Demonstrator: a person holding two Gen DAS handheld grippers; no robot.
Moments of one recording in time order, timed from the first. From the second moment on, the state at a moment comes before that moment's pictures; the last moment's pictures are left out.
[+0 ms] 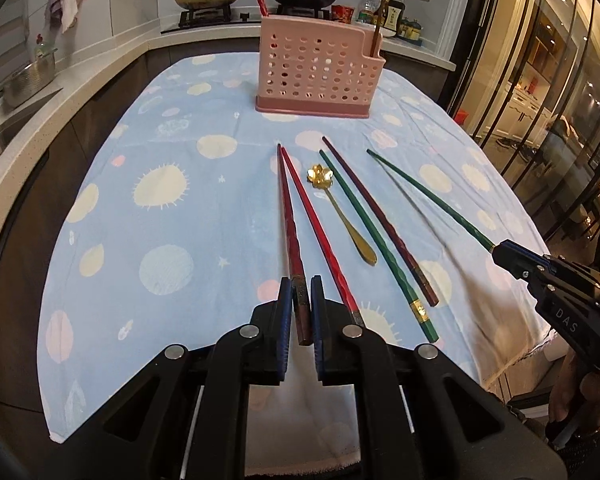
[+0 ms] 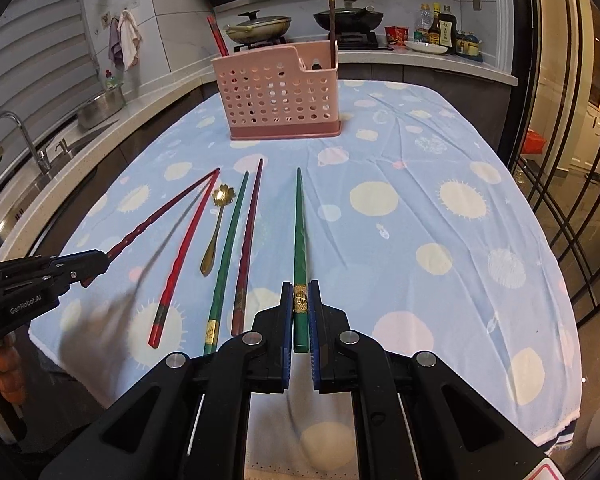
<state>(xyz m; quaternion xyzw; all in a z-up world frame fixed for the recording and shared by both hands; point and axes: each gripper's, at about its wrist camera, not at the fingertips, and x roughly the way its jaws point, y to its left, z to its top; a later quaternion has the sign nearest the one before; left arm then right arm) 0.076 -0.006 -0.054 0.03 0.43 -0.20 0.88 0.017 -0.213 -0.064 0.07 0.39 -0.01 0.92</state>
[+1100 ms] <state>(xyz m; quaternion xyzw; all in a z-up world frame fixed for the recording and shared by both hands) 0.096 -0.016 -0.105 0.05 0.48 -0.19 0.86 0.044 -0.228 -0.019 0.09 0.33 -0.01 0.94</state>
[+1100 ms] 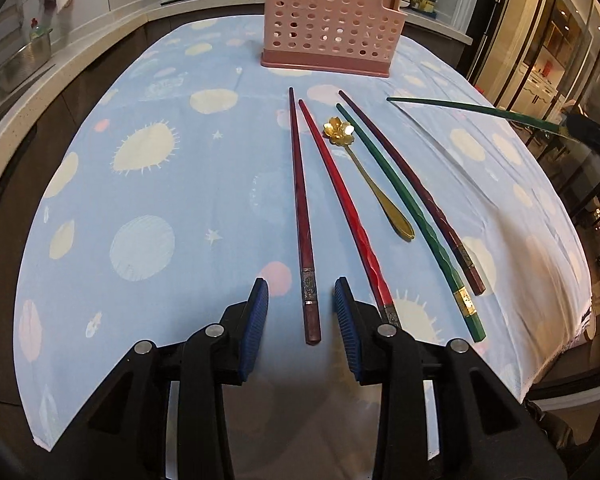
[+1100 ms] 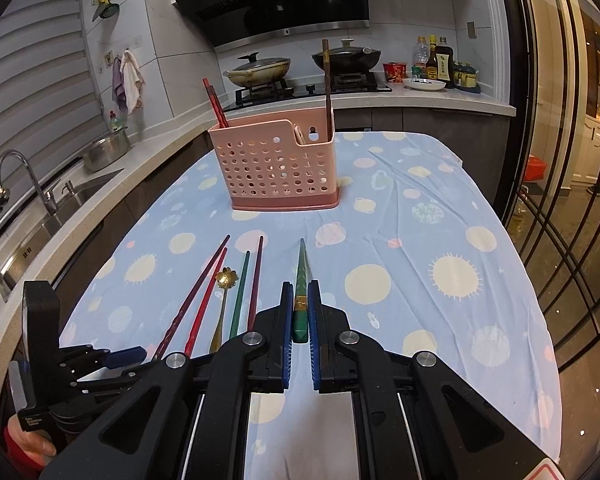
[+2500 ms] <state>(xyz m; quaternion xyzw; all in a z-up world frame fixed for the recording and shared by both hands) 0.198 -0.029 0.147 0.02 0.24 -0.21 0.95 0.134 -0.245 0.123 0.06 0.20 0.02 0.98</state>
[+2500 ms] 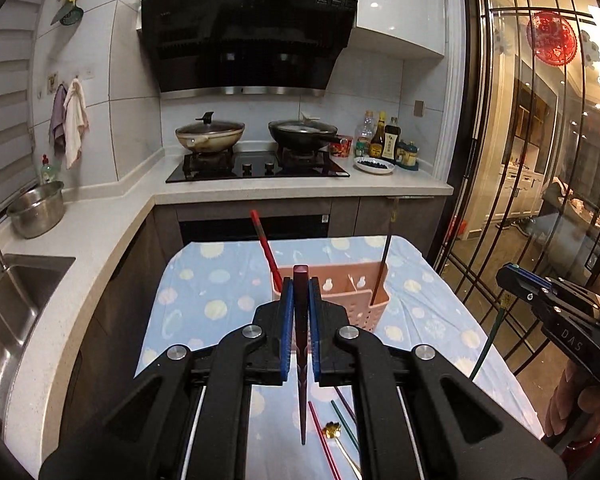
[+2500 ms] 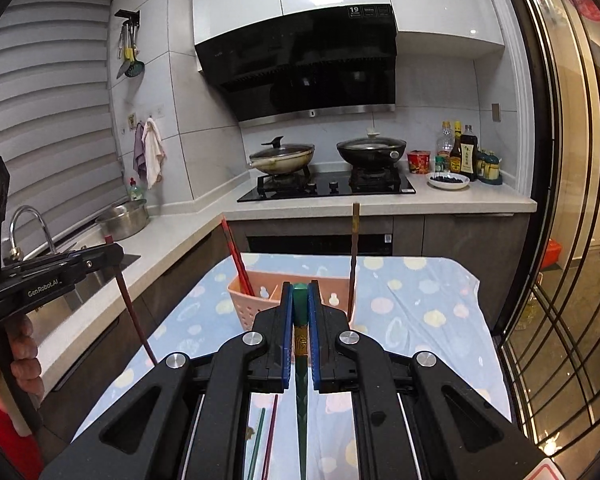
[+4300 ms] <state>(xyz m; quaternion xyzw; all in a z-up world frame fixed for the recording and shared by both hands) 0.325 -0.073 0.153 0.05 0.25 -0.16 0.95 0.292 -0.241 0.129 0.04 0.24 -0.01 0.97</state>
